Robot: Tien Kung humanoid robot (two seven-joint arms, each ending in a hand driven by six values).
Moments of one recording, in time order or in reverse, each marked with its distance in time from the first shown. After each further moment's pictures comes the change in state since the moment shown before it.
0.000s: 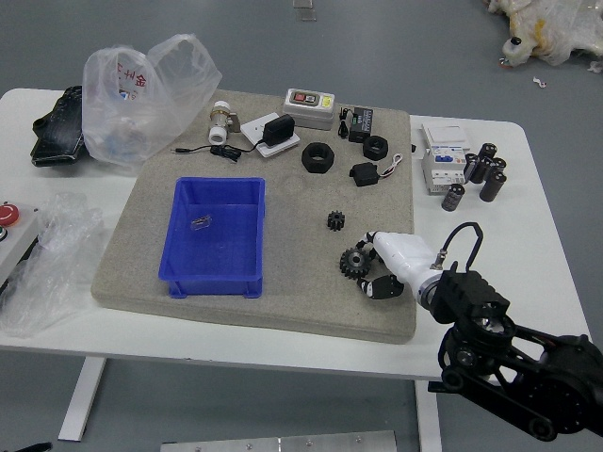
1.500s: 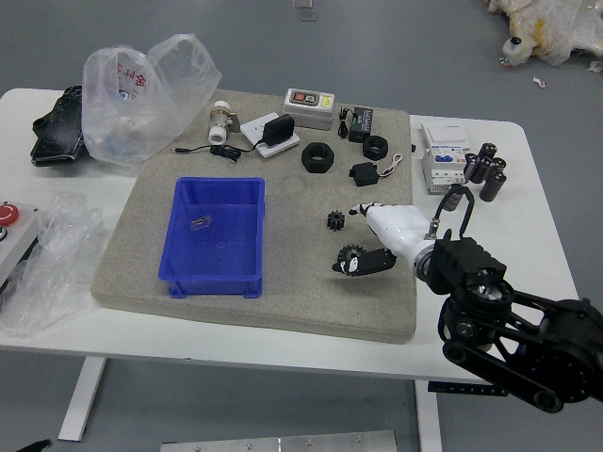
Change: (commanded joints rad) left arm 0.010 -0.005 -0.020 -0.006 0.027 -0.001 0.012; right arm 0.129 -0.019 -0.041 0.031 0.019 0.119 -0.052
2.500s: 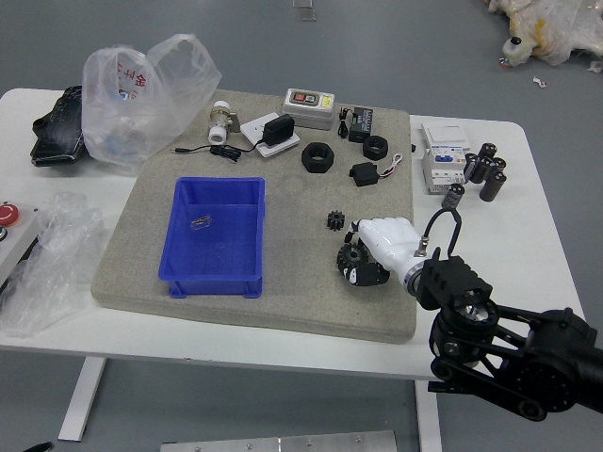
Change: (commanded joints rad) left arm 0.006 -0.003 0.005 0.001 -0.012 -0.003 -0.004; right arm 0.017 0.015 -0.112 -0.073 -0.039 -0.148 0.036
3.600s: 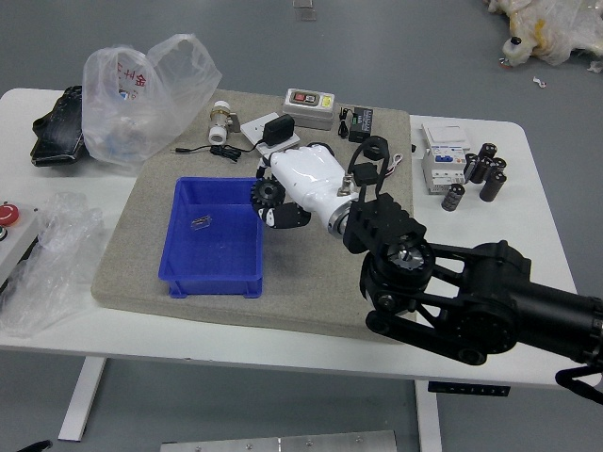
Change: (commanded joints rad) left arm -0.004 0.002 -0.025 -0.007 0.035 -0.006 0.018; right arm 0.337 0.224 -0.089 -0.041 -0.005 0.003 0.010
